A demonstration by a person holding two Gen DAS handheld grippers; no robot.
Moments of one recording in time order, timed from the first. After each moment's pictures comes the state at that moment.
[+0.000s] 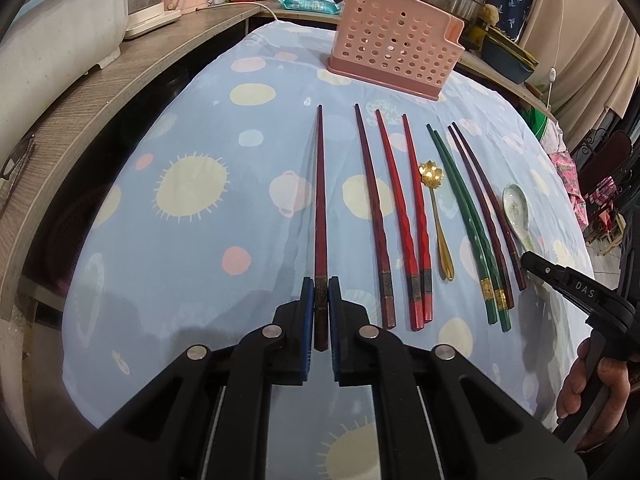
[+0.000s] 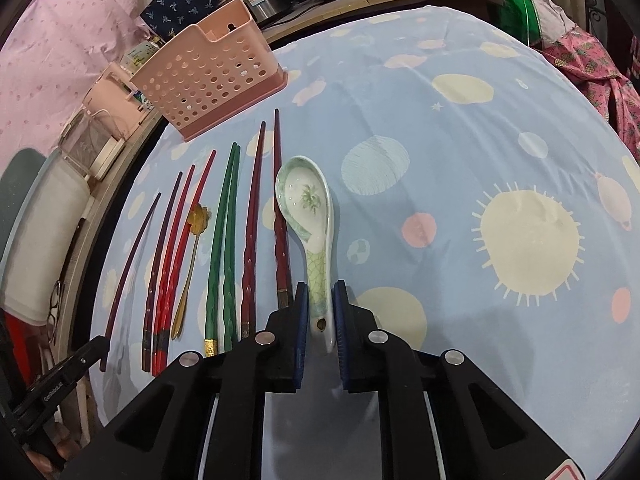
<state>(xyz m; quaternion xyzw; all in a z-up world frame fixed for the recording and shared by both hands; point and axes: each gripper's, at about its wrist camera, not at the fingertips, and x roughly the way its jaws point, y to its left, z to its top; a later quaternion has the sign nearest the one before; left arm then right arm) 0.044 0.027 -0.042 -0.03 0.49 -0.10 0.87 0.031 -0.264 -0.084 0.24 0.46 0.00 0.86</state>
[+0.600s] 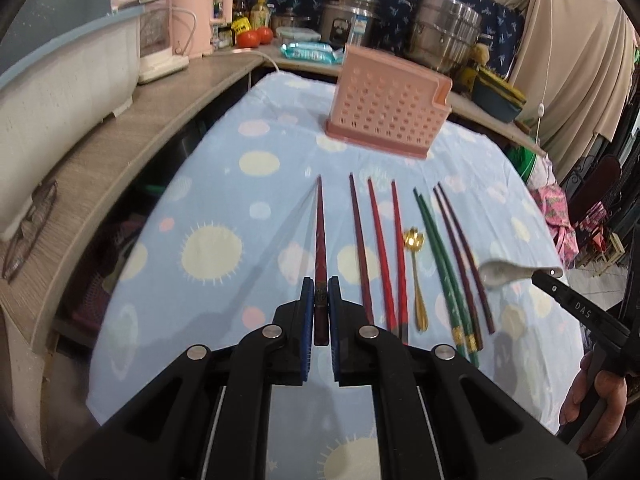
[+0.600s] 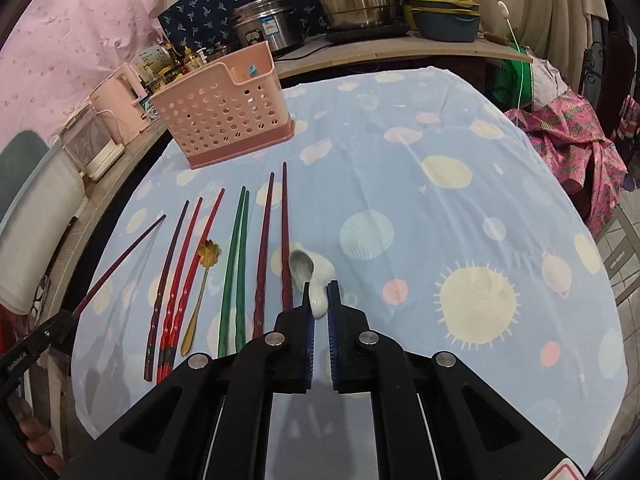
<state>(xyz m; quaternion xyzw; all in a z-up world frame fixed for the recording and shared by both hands) 0.047 0.040 0.018 -0.05 0.42 -0.10 0.90 0.026 -0.264 -0.020 0.16 0.41 -0.04 0.90</state>
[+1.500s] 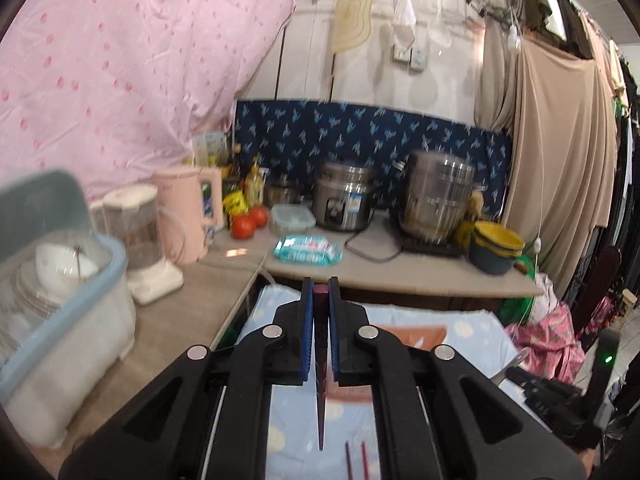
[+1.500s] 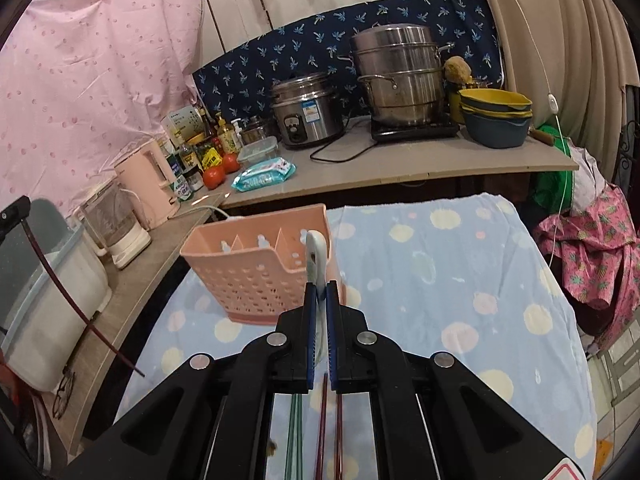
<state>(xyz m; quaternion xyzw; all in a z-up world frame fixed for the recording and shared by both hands) 0.184 0.033 0.228 -0.04 0.17 -0.10 0.98 0.175 -0.266 0.098 0.14 0.29 0.00 0.95</state>
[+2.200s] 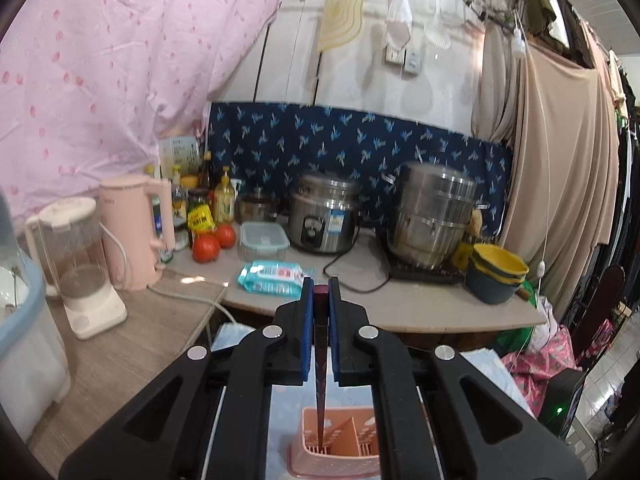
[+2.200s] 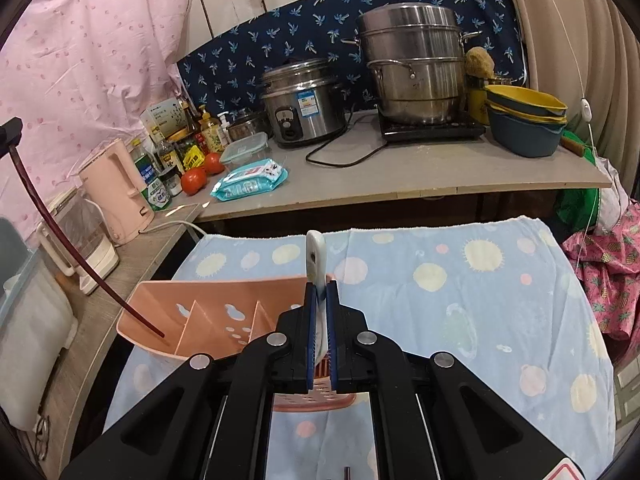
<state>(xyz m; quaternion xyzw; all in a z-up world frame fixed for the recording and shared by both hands) 0.306 -0.020 0.198 -0.06 0.17 -0.12 0.98 0.298 -0.259 0.061 0.13 0.32 0.00 0.94</state>
